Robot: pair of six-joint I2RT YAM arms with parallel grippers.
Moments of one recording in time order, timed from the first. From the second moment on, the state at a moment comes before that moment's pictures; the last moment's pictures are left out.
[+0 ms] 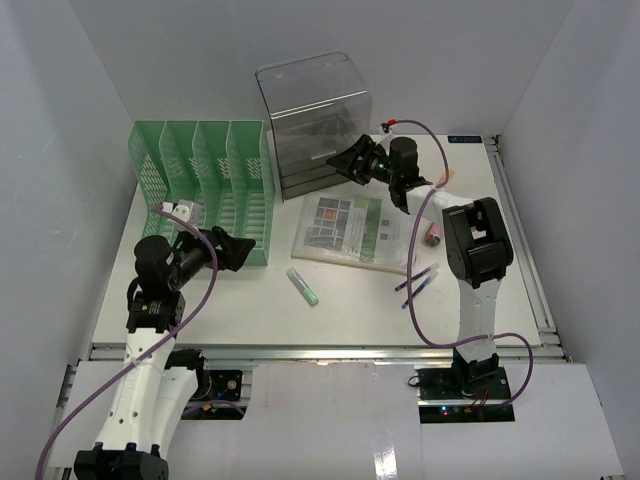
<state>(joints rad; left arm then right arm) -0.02 0.65 0.57 -0.09 0.57 -0.29 0.35 2.07 1.40 0.49 -0.58 0.92</state>
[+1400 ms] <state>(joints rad) -0.19 0.86 0.48 0.46 0.56 -0.72 0.30 2.05 1.26 0.88 -0.52 1.39</state>
